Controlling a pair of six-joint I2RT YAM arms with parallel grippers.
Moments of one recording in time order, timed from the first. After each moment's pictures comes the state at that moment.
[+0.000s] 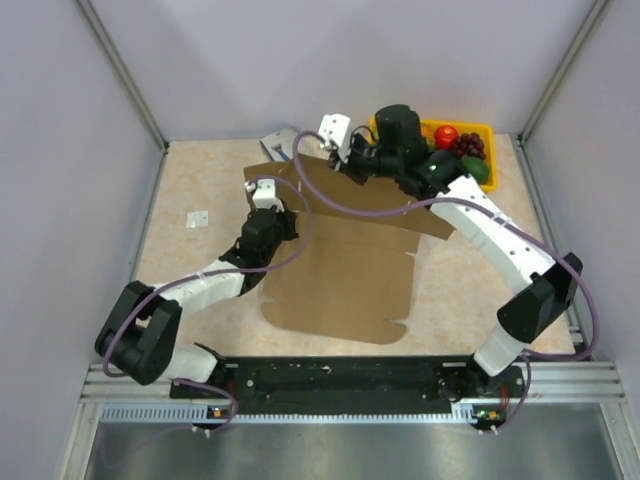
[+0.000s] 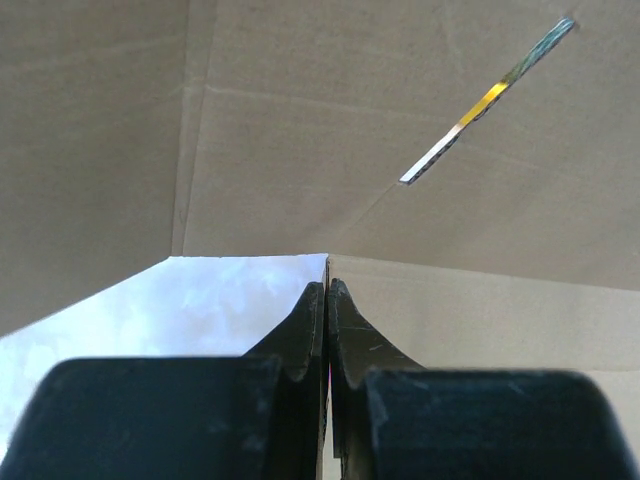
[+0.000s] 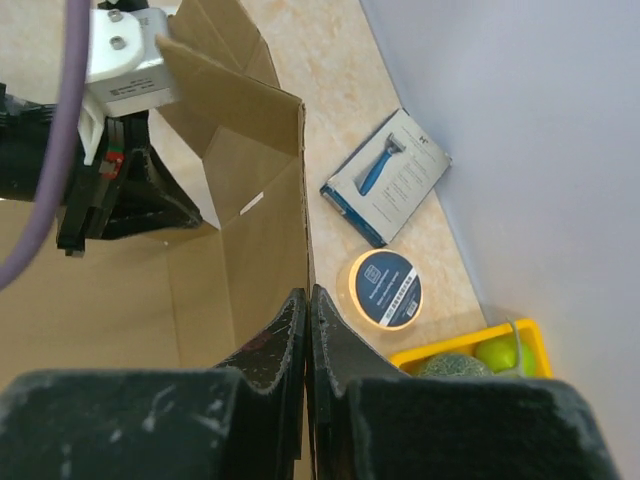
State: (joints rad) left arm -0.52 1.37 0.67 0.45 -0.25 -0.38; right arm 0.64 1.65 1.81 -0.55 -0.38 -0.59
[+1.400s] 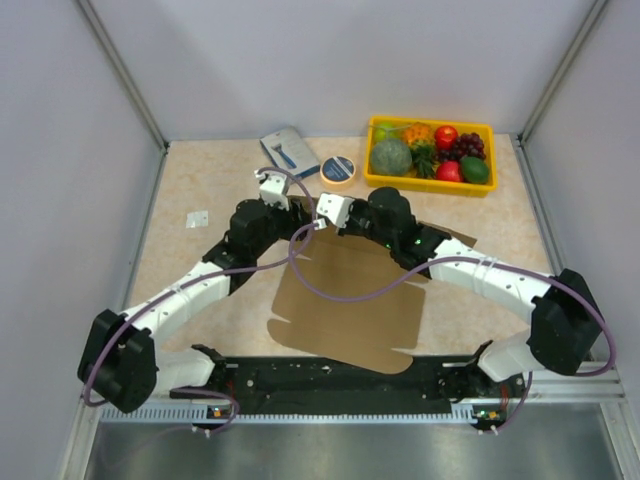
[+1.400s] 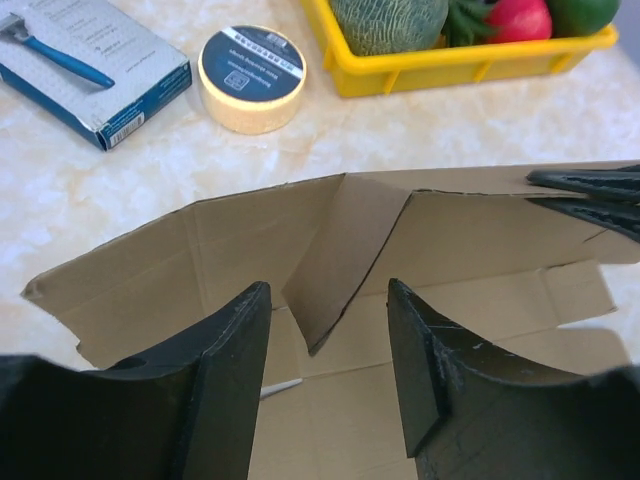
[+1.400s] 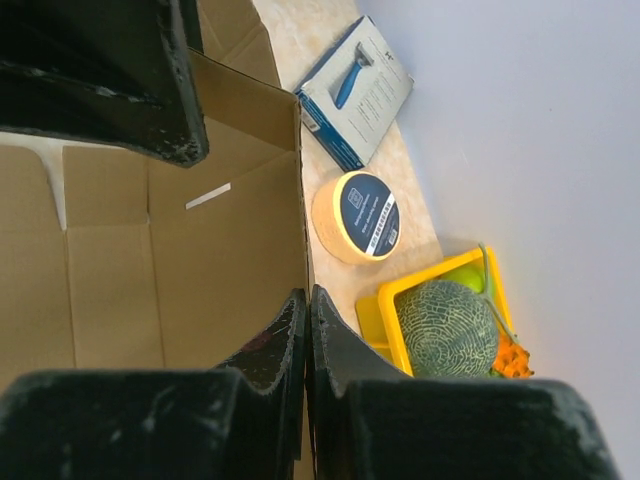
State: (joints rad) left arm -0.53 1.19 0.74 0.23 0.02 -0.25; right arm 0.81 1.42 1.04 0.06 0.02 -0.76
